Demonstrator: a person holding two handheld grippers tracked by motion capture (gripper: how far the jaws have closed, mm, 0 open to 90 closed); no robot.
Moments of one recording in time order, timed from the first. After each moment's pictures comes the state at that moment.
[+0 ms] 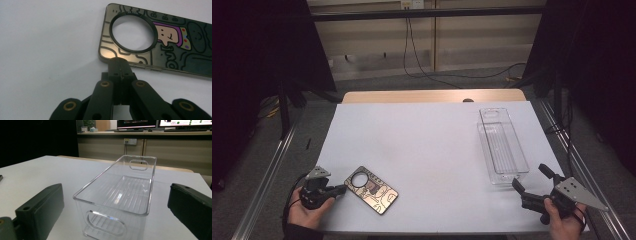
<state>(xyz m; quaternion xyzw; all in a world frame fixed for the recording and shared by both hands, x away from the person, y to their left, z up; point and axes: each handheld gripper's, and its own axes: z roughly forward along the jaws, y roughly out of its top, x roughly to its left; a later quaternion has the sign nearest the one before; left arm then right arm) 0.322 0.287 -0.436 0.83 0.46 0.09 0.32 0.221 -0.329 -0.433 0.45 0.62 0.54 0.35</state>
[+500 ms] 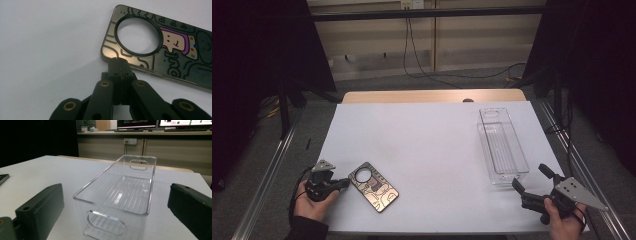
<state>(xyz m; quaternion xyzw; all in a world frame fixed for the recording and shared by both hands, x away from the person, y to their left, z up) 0.339 0.279 -0.437 0.83 0.46 0.09 0.32 0.221 -0.329 -0.433 0.45 0.62 0.54 0.35</state>
